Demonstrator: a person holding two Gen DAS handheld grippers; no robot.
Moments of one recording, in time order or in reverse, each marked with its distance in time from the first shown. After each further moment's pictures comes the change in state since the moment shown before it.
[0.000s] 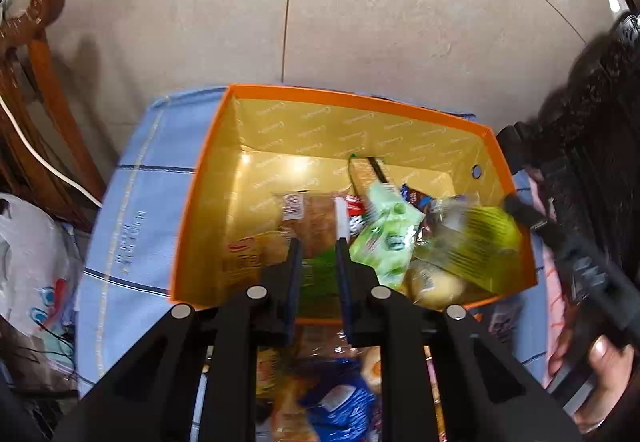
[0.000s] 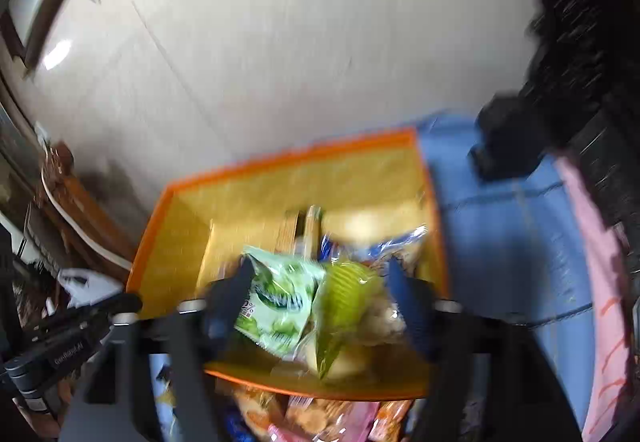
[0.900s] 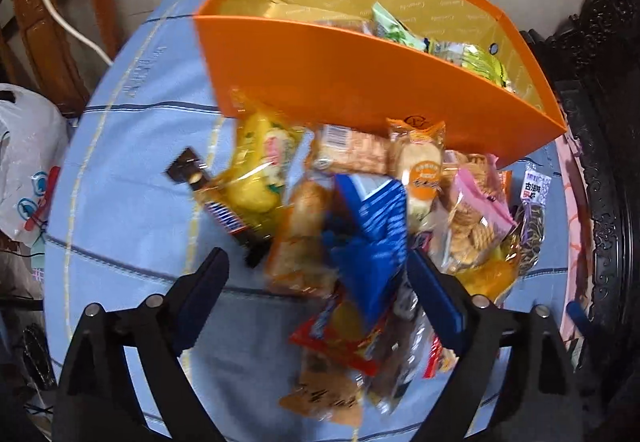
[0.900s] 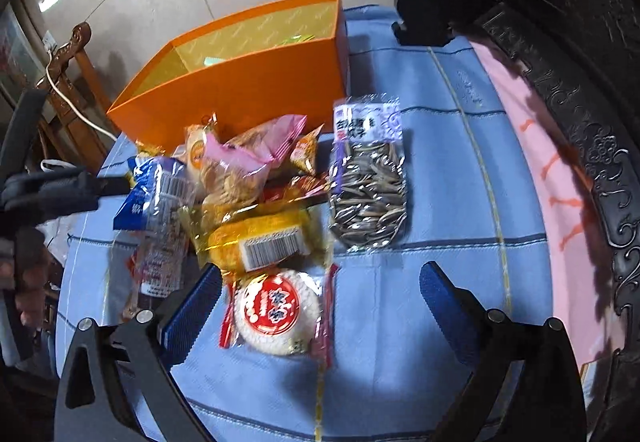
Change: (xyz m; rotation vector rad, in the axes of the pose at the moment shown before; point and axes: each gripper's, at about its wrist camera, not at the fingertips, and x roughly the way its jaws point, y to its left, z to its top) left arm 0.008 0.012 -0.140 -0.084 0.229 0.013; right arm -0.100 -0.046 -0.202 -0.072 0.214 -0.111
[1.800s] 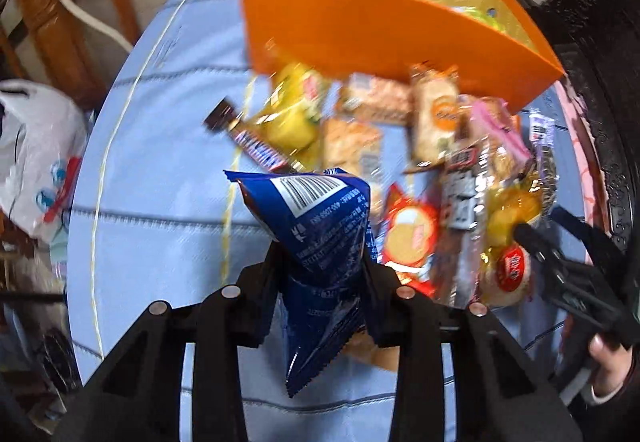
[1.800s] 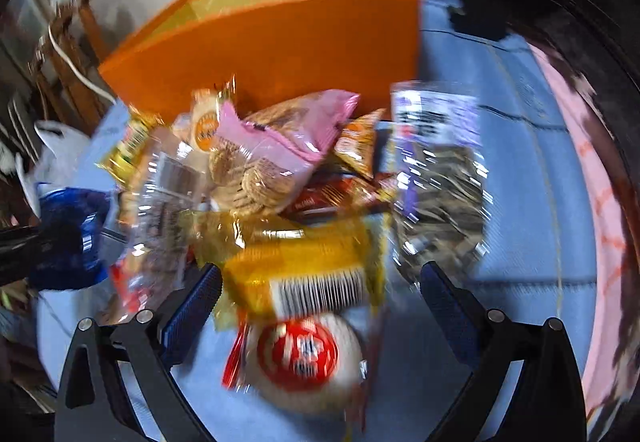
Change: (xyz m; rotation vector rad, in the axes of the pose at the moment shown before) left arm -0.019 0.038 -0.061 0.046 0.034 0.056; right arm 0.072 0.042 0.020 -0.142 0.094 -0.002
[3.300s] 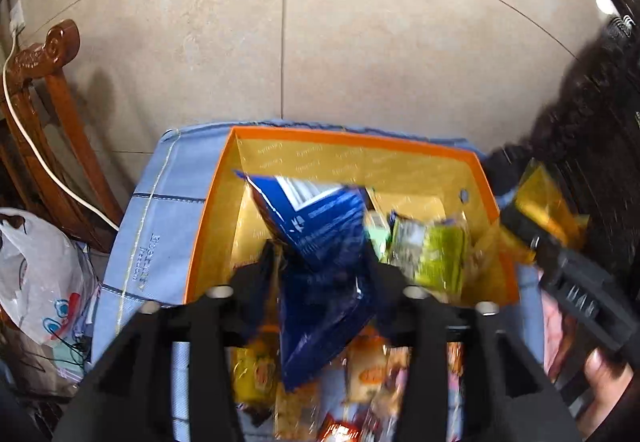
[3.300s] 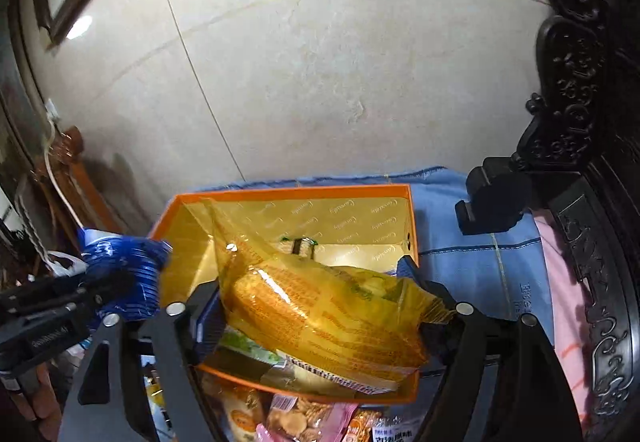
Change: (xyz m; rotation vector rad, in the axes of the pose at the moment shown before) left arm -0.066 -0.066 0.192 0.008 -0.362 -0.019; right arm -0.062 -0.017 0.200 0.075 -0.343 0.012
